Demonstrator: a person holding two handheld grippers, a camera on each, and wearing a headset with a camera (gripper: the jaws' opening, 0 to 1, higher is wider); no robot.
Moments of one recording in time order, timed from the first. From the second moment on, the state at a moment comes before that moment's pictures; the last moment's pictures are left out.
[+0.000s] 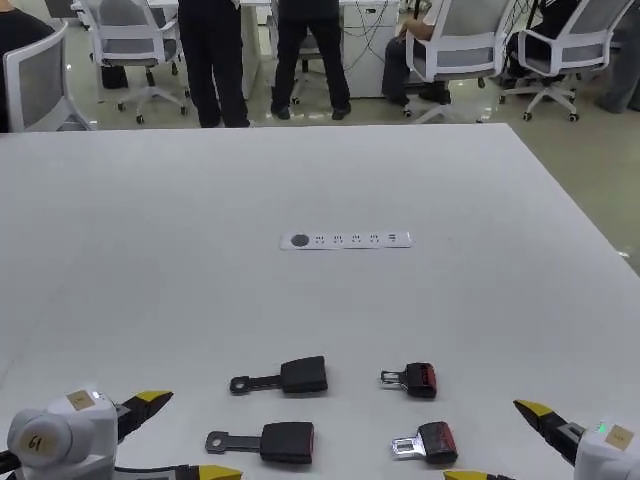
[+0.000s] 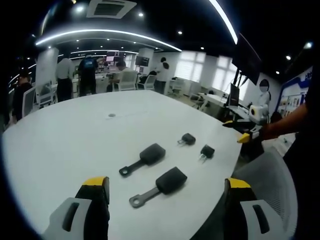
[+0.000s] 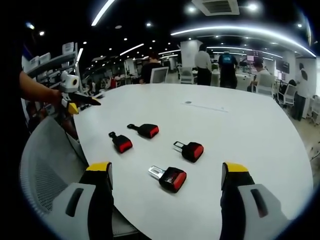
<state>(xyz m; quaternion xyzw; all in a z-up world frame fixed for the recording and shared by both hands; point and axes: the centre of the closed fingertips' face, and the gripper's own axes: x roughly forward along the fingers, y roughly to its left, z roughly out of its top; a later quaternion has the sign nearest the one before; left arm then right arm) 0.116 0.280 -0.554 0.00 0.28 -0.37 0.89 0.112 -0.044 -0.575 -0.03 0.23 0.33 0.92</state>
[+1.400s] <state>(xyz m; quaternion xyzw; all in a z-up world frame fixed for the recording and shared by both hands) 0.127 0.269 -0.563 0.02 0.29 -0.39 0.87 0.123 -0.040 -0.588 -0.04 0.25 0.34 0.91</state>
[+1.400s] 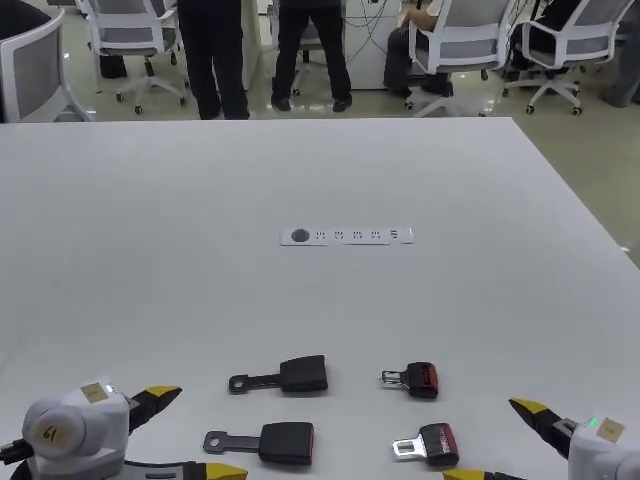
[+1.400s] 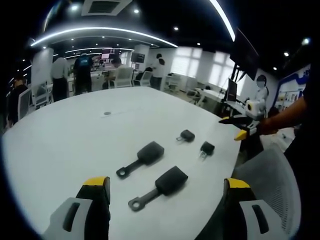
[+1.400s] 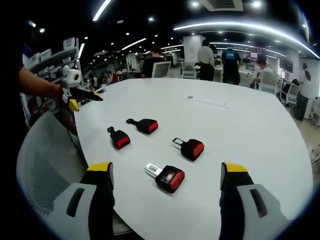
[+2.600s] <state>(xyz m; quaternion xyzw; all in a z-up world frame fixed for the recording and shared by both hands) 0.146 0.246 -0.594 0.03 0.32 -0.42 0.85 0.149 -0.025 -0.613 -0.05 0.28 0.37 0.89</state>
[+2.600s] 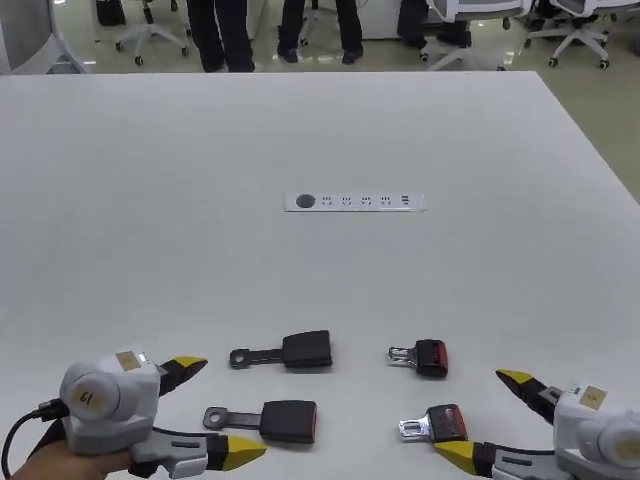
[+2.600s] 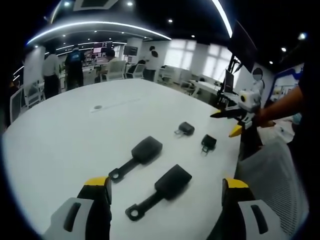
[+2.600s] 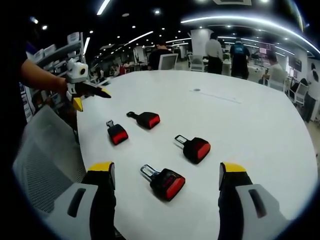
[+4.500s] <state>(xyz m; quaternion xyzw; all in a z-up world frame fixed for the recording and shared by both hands) 0.148 0.195 -0.679 0.12 0.38 -0.54 0.74 0.149 -0.002 -0.672 -0.13 0.35 0.49 0.79</state>
